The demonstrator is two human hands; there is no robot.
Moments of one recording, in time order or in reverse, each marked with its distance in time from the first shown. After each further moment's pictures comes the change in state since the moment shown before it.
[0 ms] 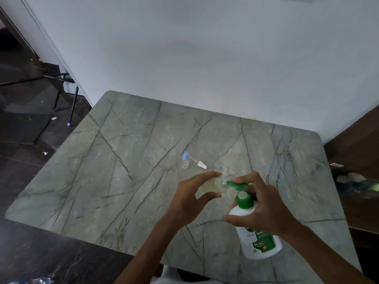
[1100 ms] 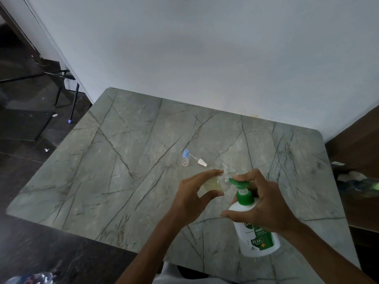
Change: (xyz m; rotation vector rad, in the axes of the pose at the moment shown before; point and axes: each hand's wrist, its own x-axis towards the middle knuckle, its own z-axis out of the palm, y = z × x) left_hand -0.002 0.004 0.005 -0.032 -0.015 -0.028; right_hand 0.002 -0.003 0.000 0.027 0.034 0.021
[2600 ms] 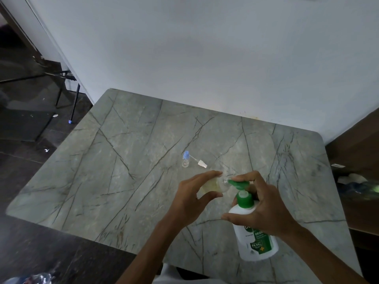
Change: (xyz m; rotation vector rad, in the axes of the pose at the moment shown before) left_hand -0.001 -0.001 -0.002 -0.019 -0.001 0.009; right_hand -0.001 -0.004 0.001 0.036 -0.006 0.045
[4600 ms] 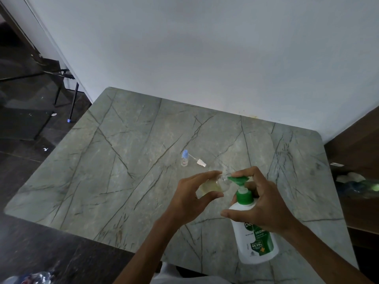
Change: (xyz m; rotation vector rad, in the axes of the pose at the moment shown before) left_hand 0.003 -0.002 0.002 0.011 -0.010 0.017; right_hand 0.002 -0.006 -0.004 0.032 0.001 0.092
